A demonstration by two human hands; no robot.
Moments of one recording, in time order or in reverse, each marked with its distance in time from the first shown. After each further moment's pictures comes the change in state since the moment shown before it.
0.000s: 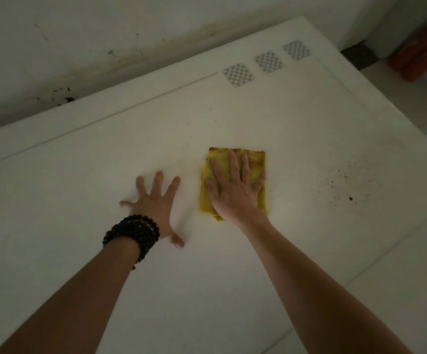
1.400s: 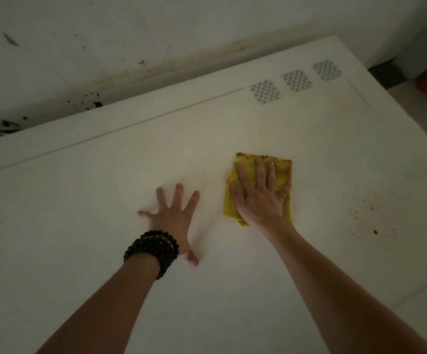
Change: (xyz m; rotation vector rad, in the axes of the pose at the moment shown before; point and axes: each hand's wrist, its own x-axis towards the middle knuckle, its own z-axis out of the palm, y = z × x) left_hand 0.002 0.000 -0.001 0.019 -0.010 0.013; right_hand 0.036 0.010 -0.016 -0.093 0.022 0.025
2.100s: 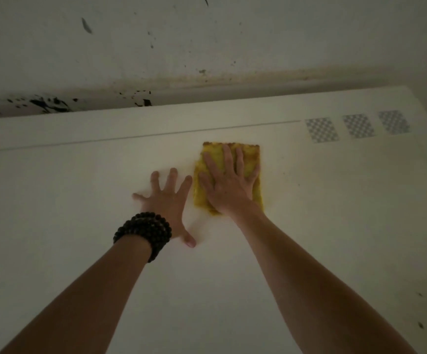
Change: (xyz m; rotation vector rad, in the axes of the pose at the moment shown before) left_hand 0.042 -0.081 -0.028 -0.228 0.079 -0.202; right_hand 0.090 -0.142 0.001 -0.104 -0.058 -0.388
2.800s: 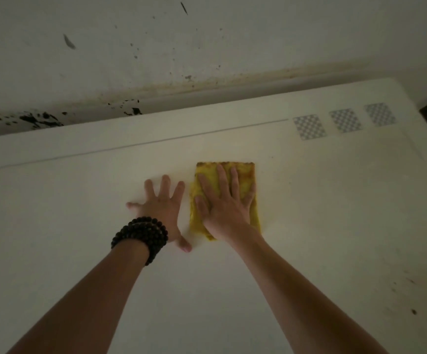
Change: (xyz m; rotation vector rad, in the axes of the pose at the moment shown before) left_hand -0.002 0.006 -0.011 0.038 -0.060 -0.020; right_hand -0.046 0.003 0.008 0.048 -0.054 0.022
